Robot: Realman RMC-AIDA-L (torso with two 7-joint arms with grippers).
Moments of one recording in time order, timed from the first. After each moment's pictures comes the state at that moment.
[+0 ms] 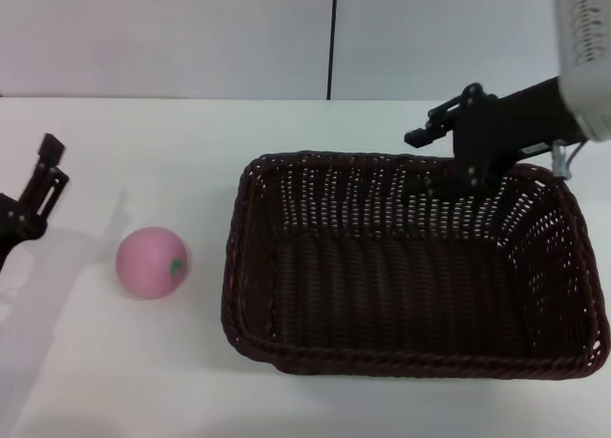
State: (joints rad) left arm -0.18 -2.06 -0.47 -0.14 2.16 1.63 -0.32; right arm 0.61 2.07 -1.12 -1.21 -2.20 -1.50 1.54
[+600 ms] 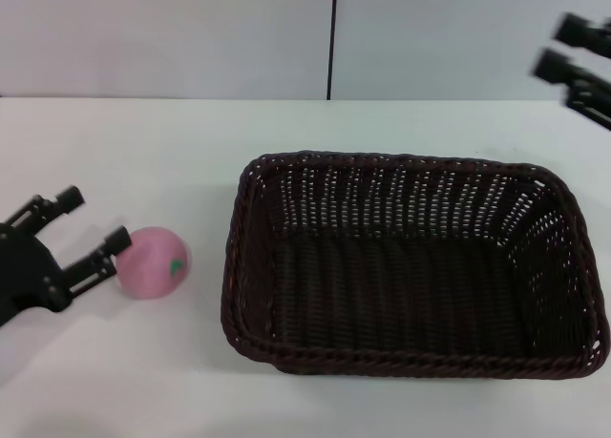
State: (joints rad) left arm -0.27 -2.06 0.04 0.37 2.16 1.71 -0.75; right arm 0.15 2.08 -0.99 -0.97 -1.23 -1.58 1.31
